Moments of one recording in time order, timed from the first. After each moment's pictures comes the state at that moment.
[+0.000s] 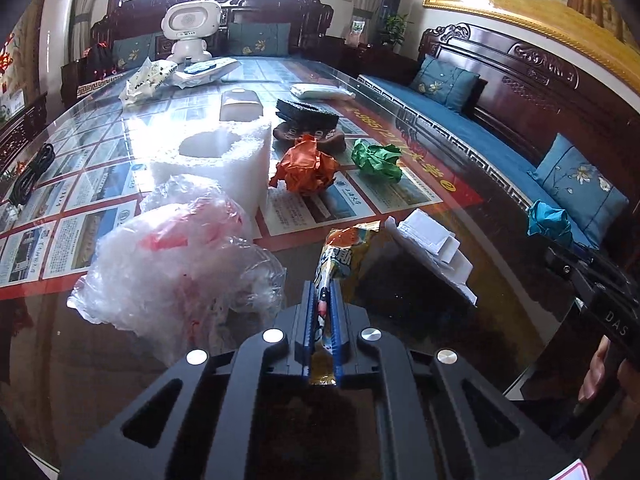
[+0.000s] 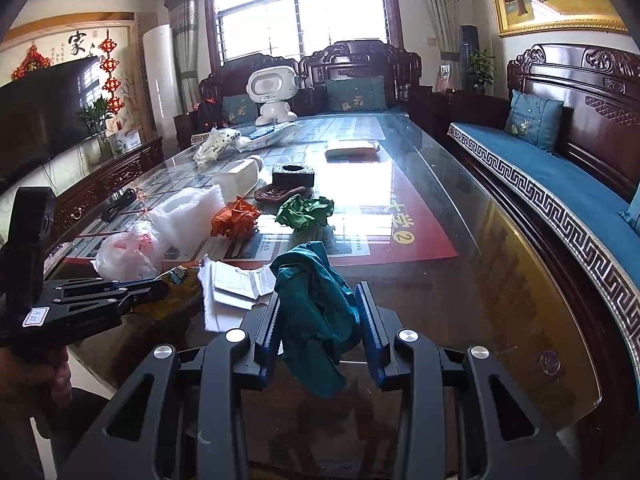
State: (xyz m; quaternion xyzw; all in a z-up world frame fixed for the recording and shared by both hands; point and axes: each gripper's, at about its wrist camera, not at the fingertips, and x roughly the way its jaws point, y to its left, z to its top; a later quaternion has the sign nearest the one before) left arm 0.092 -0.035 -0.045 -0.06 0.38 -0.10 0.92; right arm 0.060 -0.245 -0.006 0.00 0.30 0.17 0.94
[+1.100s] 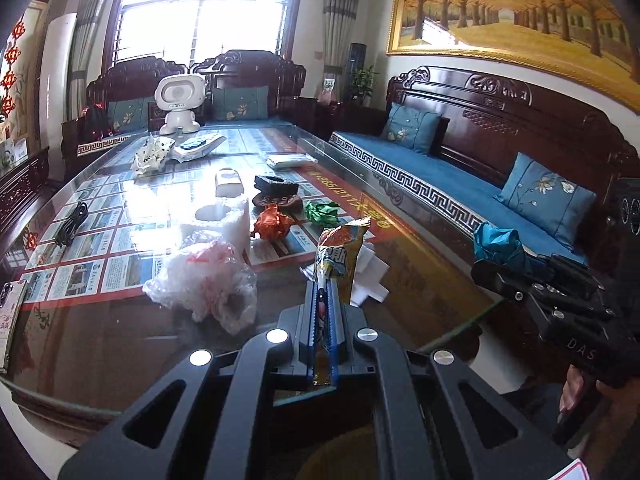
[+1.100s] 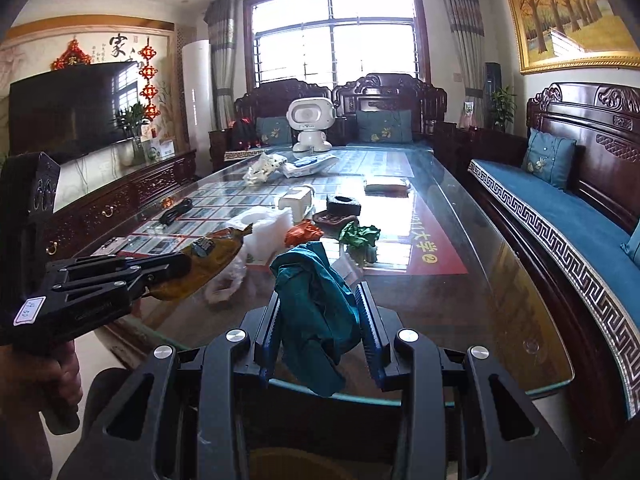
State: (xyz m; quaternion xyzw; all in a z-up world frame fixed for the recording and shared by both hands) left arm -0.034 -0.047 0.026 -0.03 0.27 -0.13 0.95; right arm -0.044 -0.224 0.045 -0.02 0.24 0.21 0.95
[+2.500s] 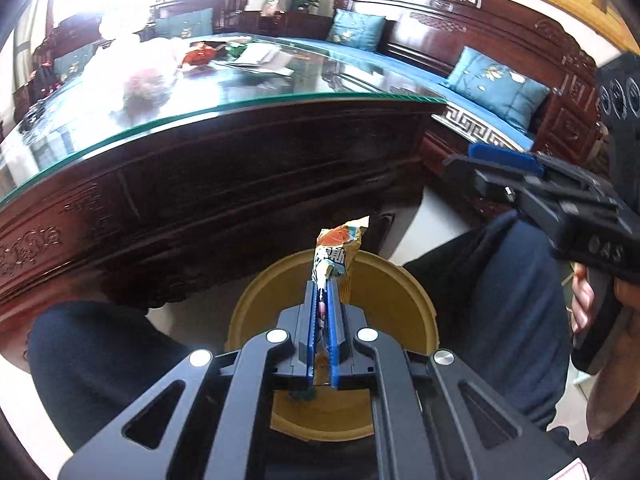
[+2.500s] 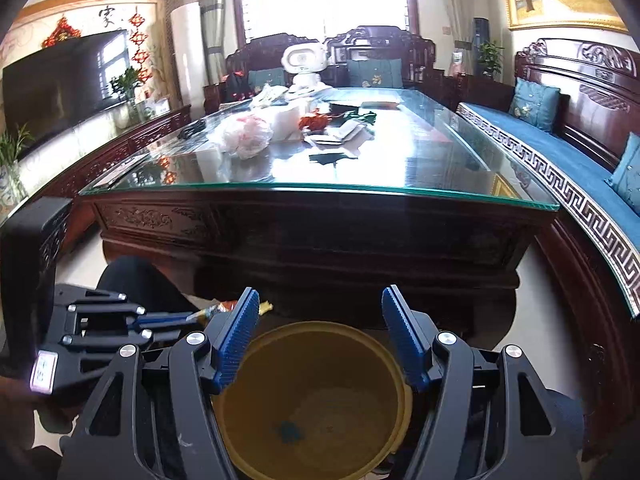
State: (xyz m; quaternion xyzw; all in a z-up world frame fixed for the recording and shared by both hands) left arm -0.170 -0.087 -0.099 0.02 0.41 -0.22 0.88; right arm -0.166 -0.241 -0.042 -0.02 0.33 0.18 0.93
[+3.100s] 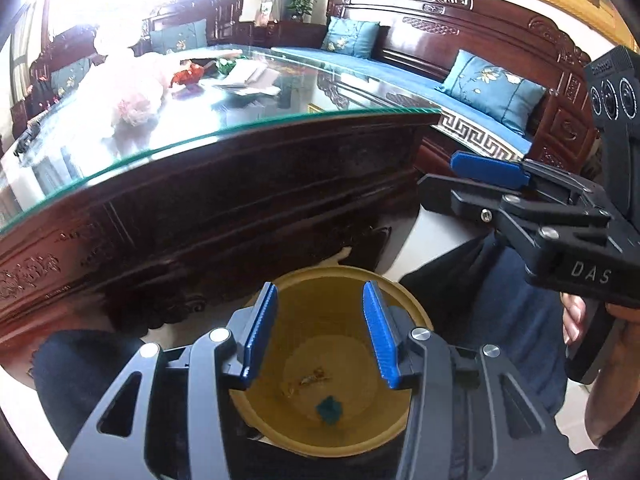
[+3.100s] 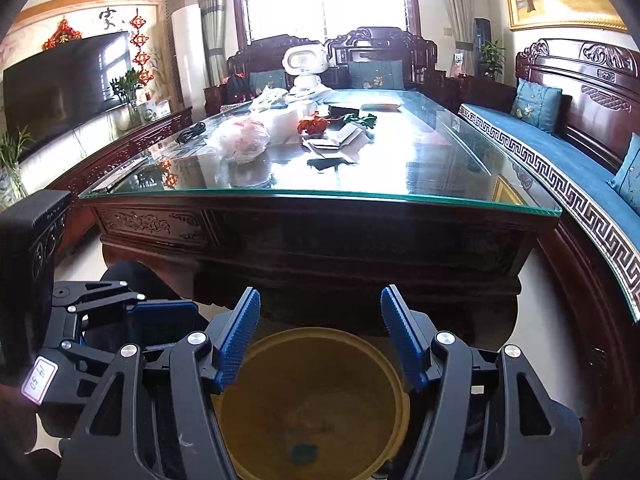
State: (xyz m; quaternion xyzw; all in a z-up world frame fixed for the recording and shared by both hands) left arm -0.161 -0.101 -0.084 0.03 0.39 -0.21 0.90; right arm -0.156 -0.239 -0.037 -0.02 0.33 0.19 0.93
